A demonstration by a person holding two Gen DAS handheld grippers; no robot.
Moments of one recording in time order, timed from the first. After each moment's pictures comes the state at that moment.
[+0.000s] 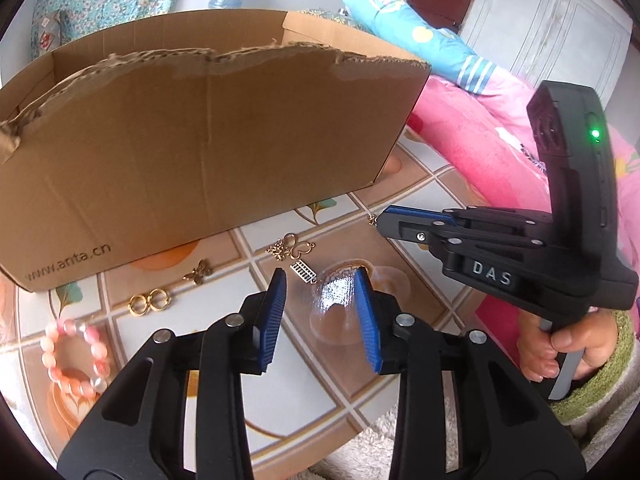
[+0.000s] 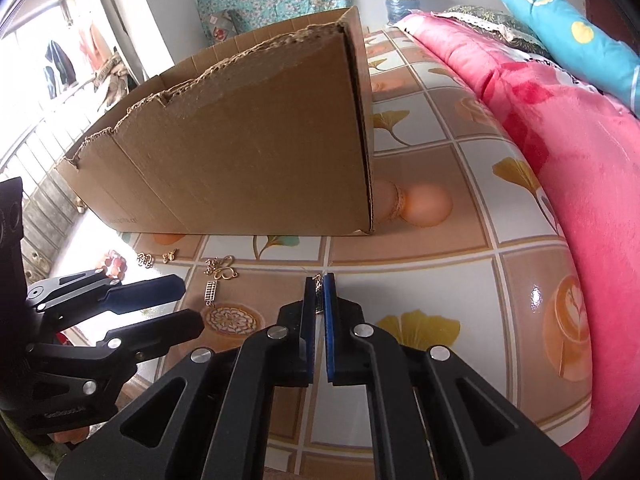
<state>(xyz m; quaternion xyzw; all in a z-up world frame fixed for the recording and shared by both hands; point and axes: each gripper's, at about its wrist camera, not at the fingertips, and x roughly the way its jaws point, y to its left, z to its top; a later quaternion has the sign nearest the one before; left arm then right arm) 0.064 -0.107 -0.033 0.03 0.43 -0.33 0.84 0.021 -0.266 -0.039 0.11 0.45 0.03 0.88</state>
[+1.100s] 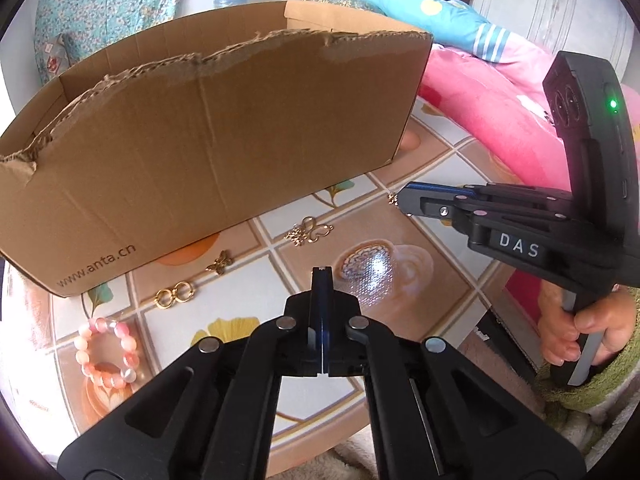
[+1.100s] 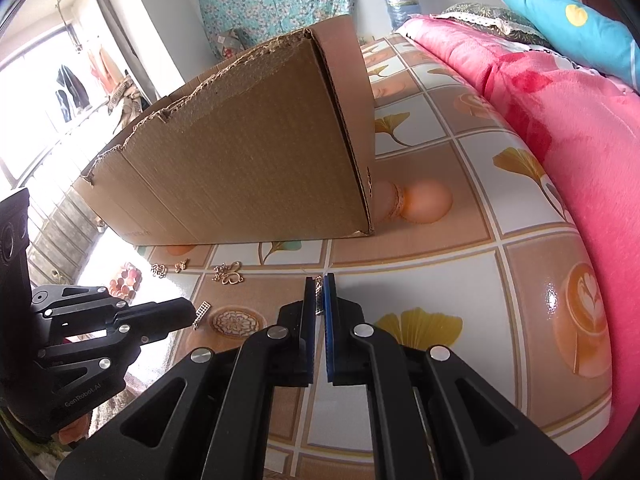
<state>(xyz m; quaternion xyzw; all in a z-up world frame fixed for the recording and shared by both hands) 0.055 -0.120 -0.033 0.11 0.44 -0.29 0.85 0.012 -0.275 -0.044 0.14 0.43 0.05 0.89</state>
